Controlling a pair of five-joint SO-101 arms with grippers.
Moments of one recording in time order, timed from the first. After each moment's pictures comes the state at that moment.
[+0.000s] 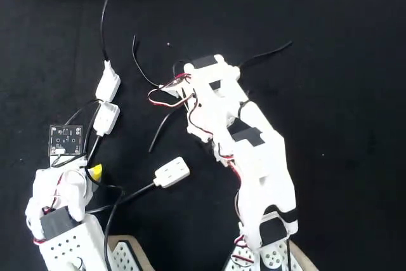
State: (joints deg) left arm -32.4 -103.4 96.3 64.3 -28.4; right arm -21.0 42.2 -15.1 98.9 24.2
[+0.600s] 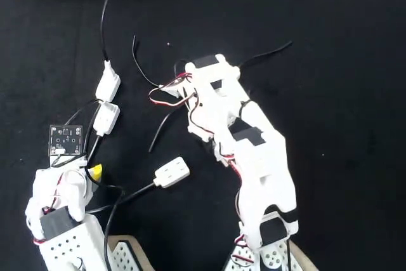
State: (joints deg) left arm -32.4 -103.4 96.3 64.3 -28.4; right arm -20.4 42.2 -15.2 98.9 24.2
